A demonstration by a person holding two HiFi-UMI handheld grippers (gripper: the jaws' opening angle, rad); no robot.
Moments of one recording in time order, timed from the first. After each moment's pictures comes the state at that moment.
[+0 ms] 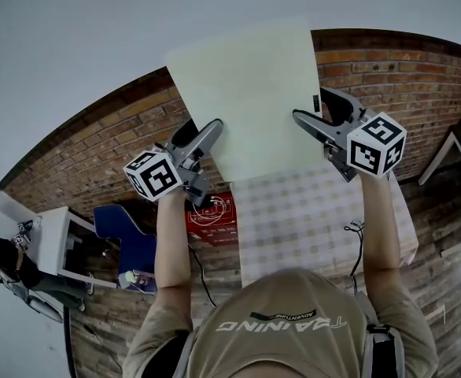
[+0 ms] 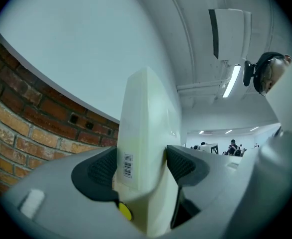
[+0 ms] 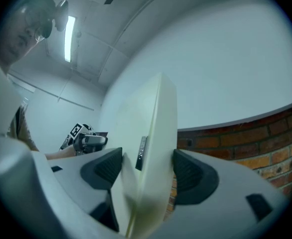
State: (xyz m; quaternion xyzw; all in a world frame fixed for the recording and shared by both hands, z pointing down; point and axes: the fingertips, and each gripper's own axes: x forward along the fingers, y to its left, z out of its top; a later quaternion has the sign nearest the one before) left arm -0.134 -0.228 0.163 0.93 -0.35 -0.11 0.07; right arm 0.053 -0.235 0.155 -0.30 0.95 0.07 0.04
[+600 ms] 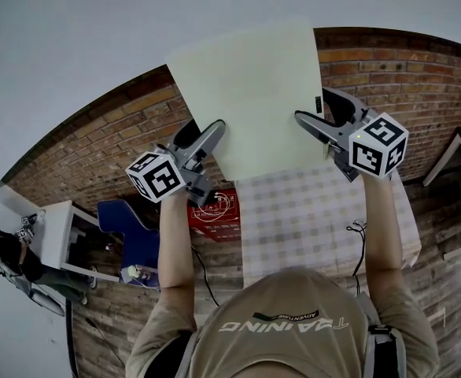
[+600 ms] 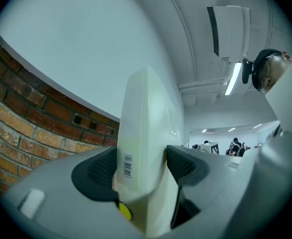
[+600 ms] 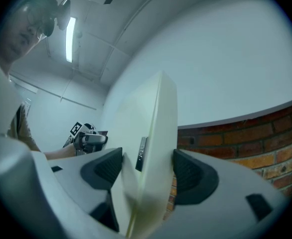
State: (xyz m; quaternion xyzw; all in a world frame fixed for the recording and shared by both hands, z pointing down) left arm -0.135 -0.227 0.169 0.92 -0.37 -0.11 0.06; right arm 0.051 -0.240 0.164 -0.28 0.96 0.07 0.04
